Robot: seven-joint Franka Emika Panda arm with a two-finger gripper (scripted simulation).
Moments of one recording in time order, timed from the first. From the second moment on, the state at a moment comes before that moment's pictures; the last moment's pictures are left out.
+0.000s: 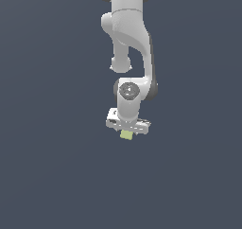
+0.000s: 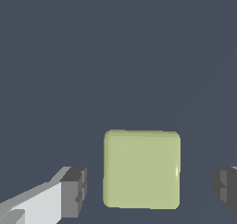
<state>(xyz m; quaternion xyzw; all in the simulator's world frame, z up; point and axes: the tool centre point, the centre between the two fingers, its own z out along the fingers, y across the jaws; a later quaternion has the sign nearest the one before) 0.006 0.029 0.038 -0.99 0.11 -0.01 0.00</state>
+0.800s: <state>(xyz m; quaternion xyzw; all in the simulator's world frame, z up) 0.006 0.030 0.010 -0.99 0.11 -0.01 0.00</state>
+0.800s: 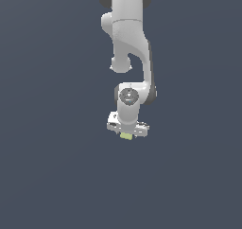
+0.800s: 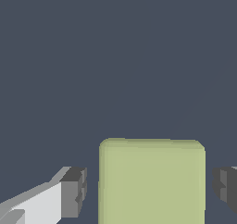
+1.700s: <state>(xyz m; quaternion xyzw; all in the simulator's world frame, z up) 0.005 0.030 0.019 -0.99 0.11 -0.01 0.00</state>
